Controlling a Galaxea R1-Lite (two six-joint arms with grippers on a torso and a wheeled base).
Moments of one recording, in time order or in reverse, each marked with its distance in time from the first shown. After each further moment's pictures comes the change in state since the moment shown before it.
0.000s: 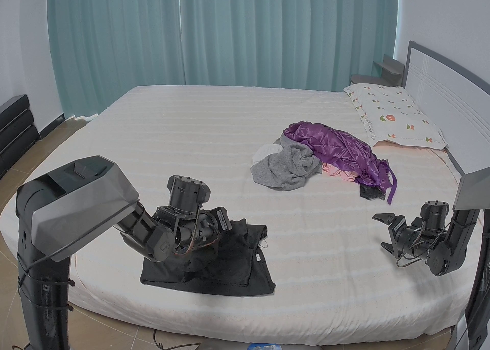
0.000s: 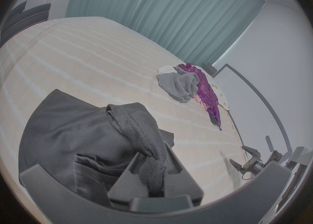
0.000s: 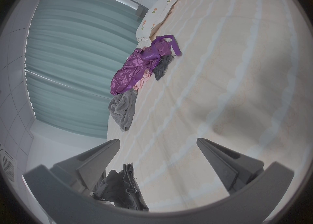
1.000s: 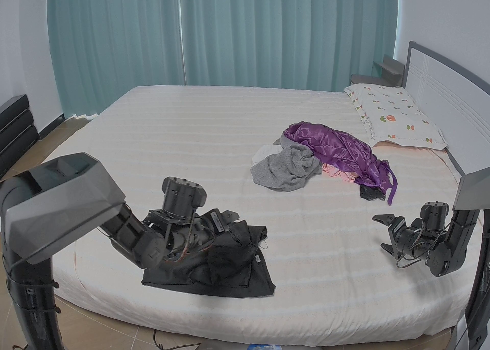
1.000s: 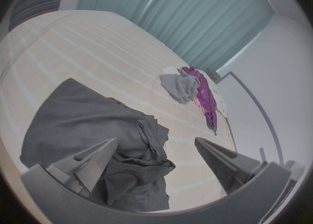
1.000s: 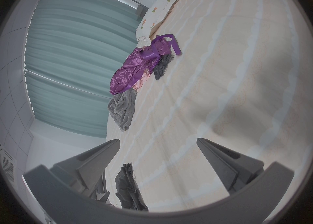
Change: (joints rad) left arm -0.035 -0.096 0.114 0.001 0.039 -0.141; right arm 0.001 0.001 0.007 0.000 0.001 -0.005
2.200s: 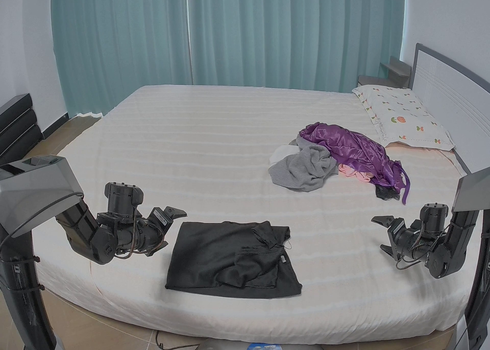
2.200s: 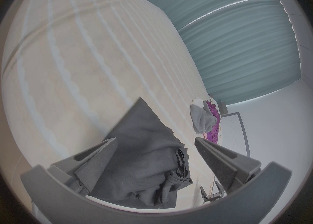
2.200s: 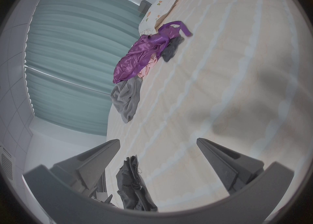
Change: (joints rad) left arm 0.294 -0.036 0.210 -0.146 -0.227 -0.242; right arm 0.006 0.007 0.015 -0.021 0.000 -0.001
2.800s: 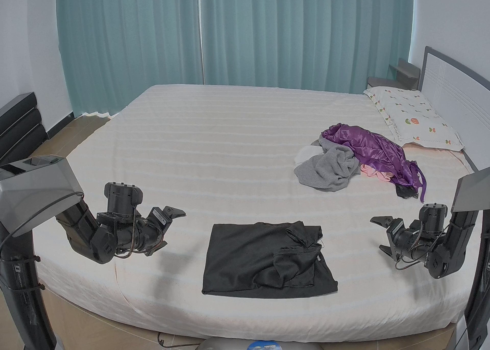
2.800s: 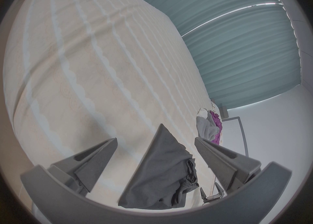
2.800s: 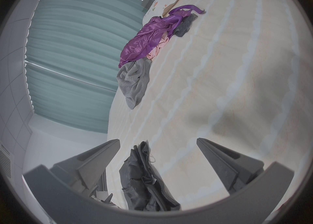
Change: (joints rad) left arm 0.001 0.007 -0.005 0.000 0.000 -0.003; right arm 0.000 0.000 0.000 0.001 0.000 0.000
